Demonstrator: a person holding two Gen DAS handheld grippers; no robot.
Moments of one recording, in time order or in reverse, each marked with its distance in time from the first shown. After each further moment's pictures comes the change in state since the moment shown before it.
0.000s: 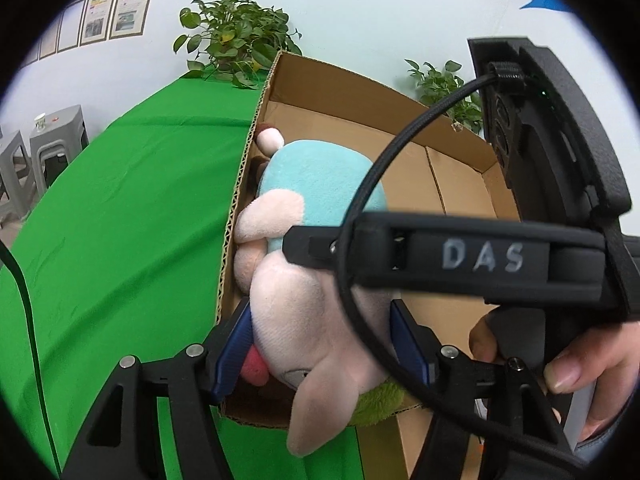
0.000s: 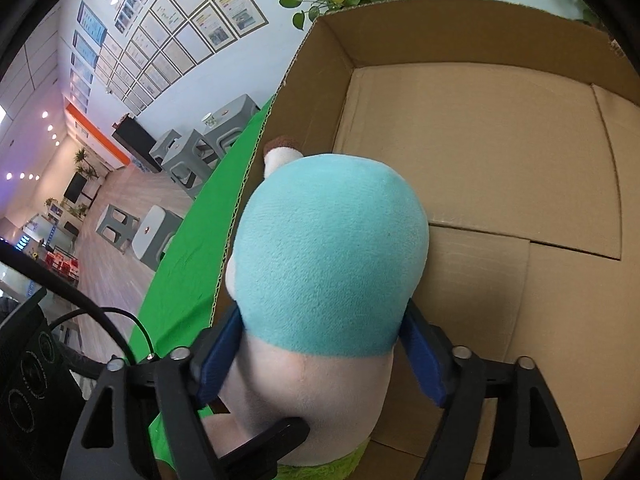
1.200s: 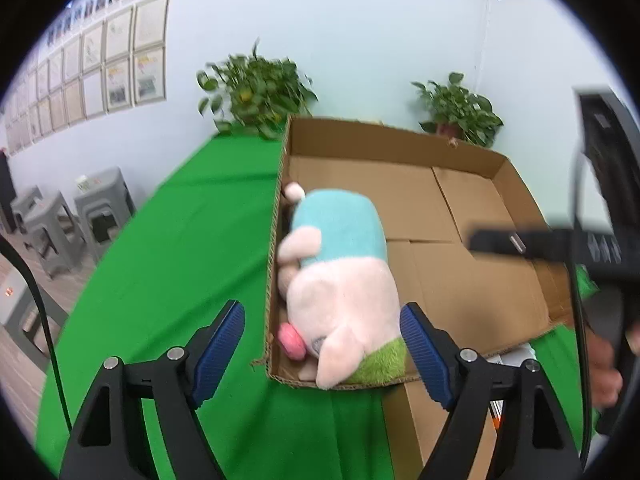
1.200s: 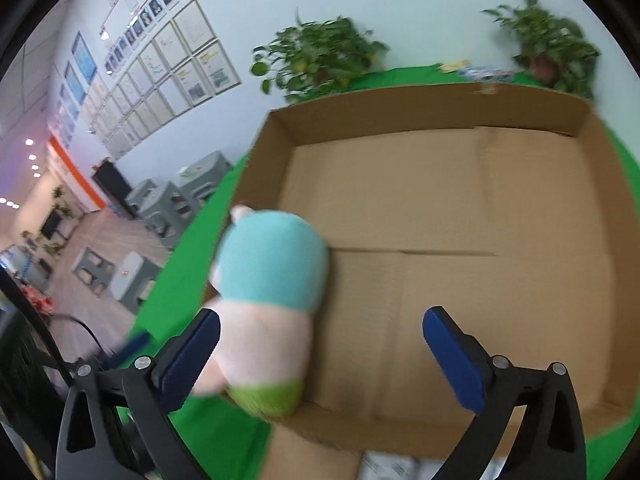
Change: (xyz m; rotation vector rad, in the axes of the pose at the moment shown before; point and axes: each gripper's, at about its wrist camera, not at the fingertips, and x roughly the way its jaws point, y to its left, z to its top) left arm -0.059 -0.006 0.011 0.162 -0.151 0.203; right arm -0.124 0.009 -0.056 0.024 -0.235 -0.160
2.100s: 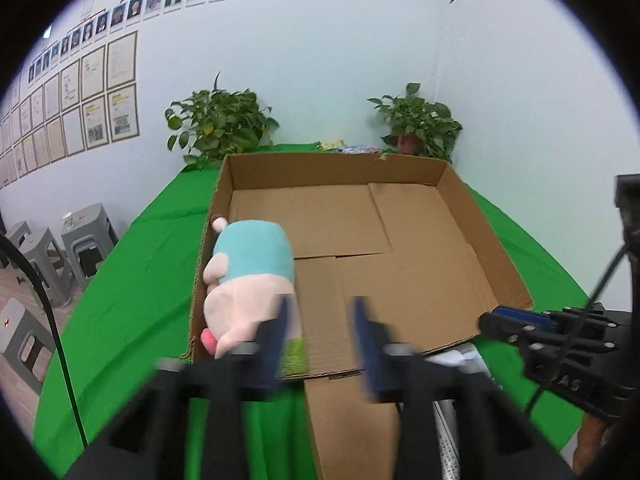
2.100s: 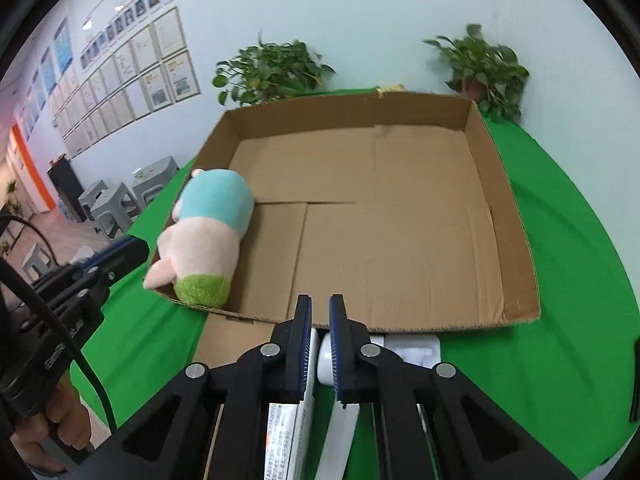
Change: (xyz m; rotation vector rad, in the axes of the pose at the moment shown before) left arm -0.014 -0.097 0.005 0.086 -0.079 -0.065; right arm -0.131 -0.096 -0.084 -0.019 -0.073 -0.196
